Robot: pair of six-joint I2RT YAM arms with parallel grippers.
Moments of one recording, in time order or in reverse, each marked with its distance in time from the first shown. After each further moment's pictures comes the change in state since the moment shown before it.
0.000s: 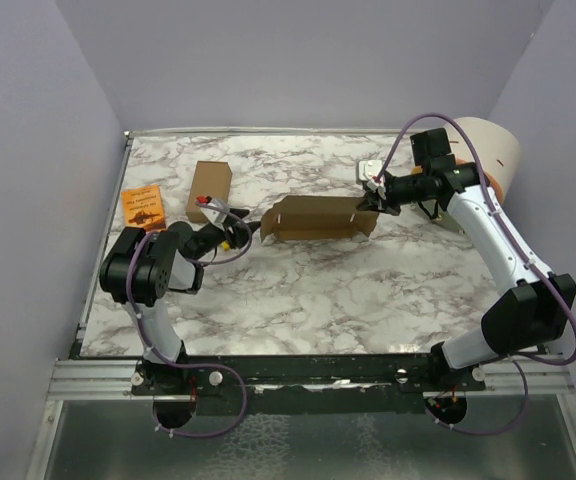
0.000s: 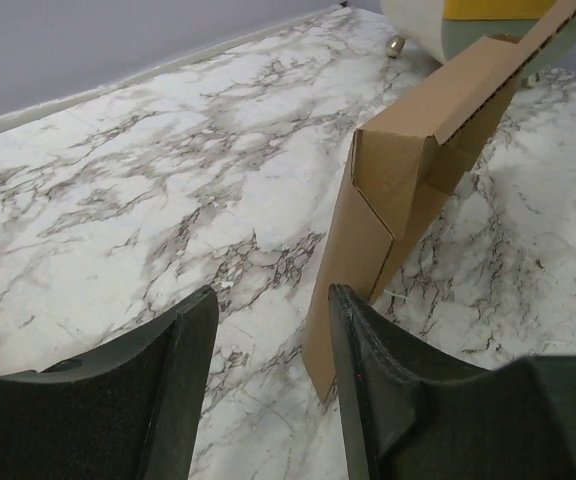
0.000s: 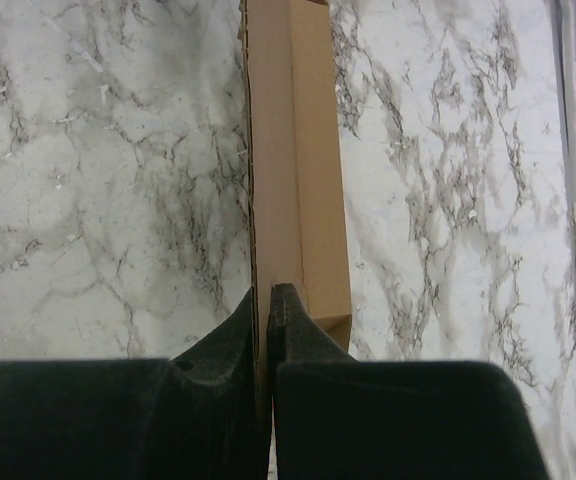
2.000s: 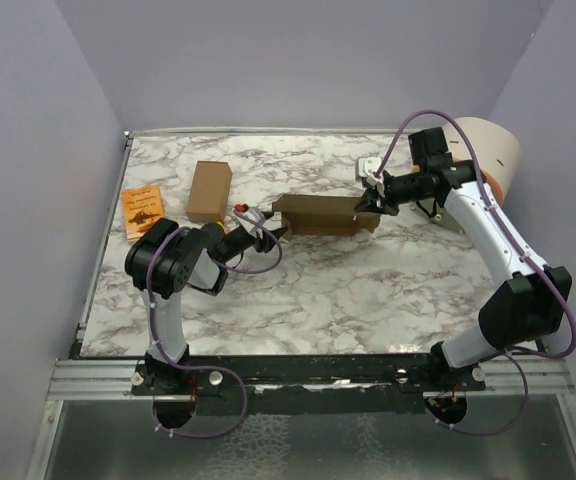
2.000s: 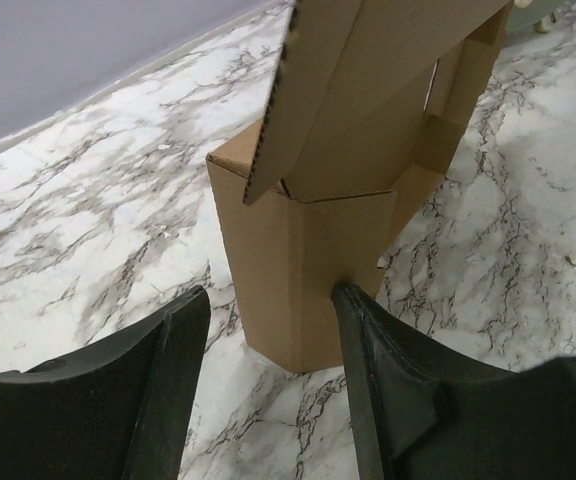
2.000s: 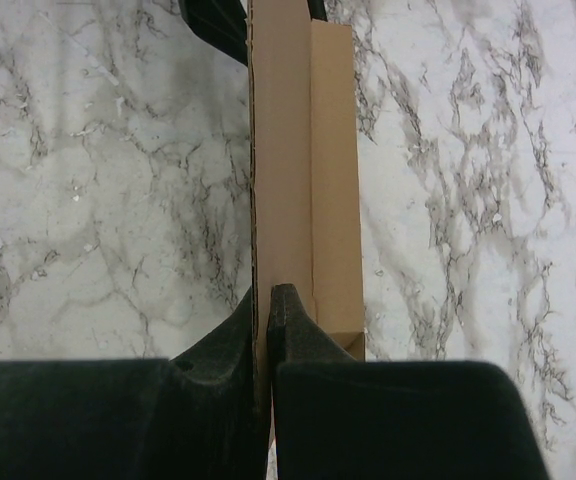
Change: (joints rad) left arm -0.225 0.127 0.090 0.001 -0.176 0.189; right arm 0.001 0.039 0.013 -0.017 -0.042 0.014
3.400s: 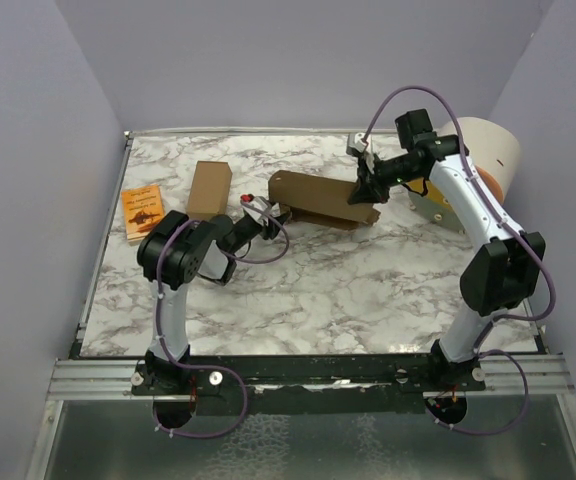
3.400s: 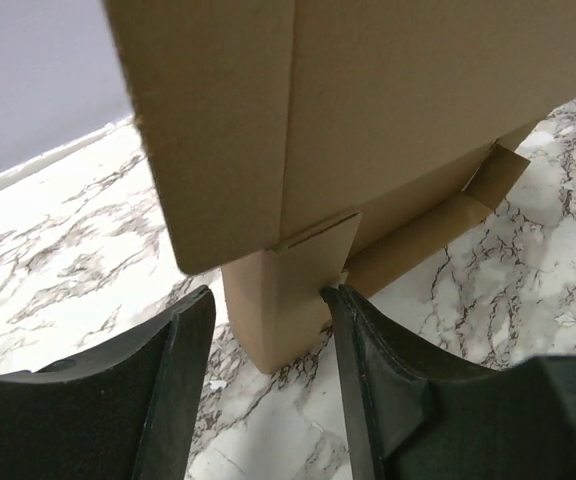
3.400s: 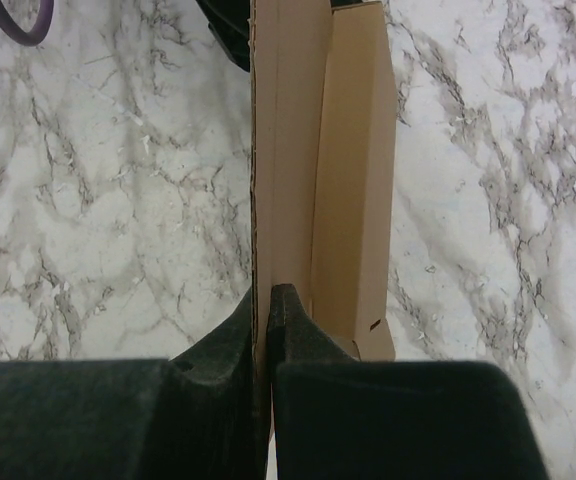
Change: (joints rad) left arm -0.022 0.105 0.135 0.000 -0.115 0.003; right arm 0.004 0.224 0.246 -0.128 -0.007 0.215
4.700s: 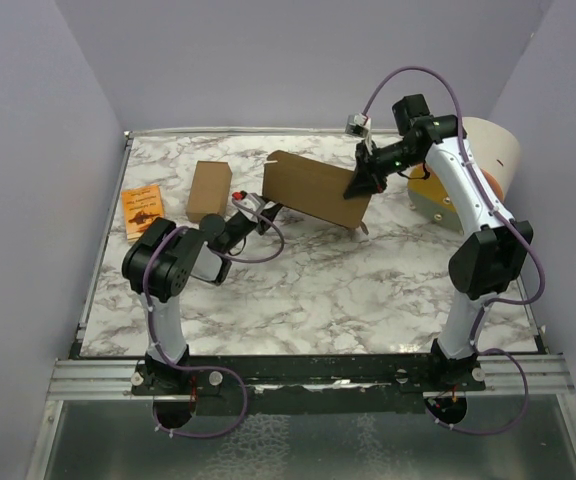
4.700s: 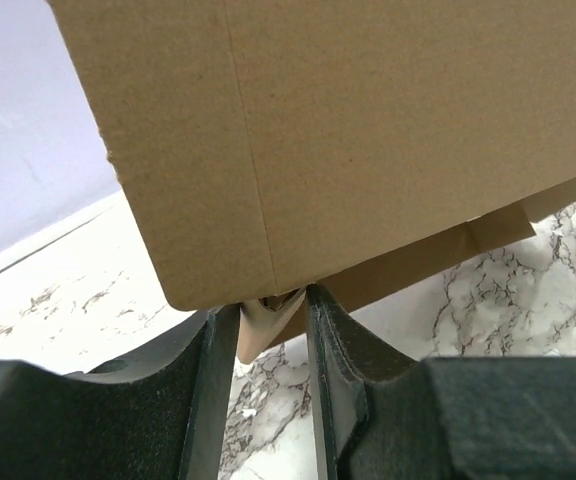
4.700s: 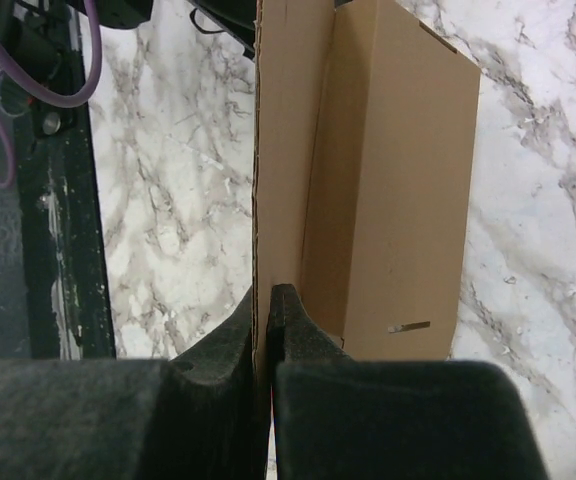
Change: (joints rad) left arm 0.011 -0.122 -0.029 -0.001 0.008 -0.005; right arm -0.001 0.146 0.273 -0.206 -0.094 0.177
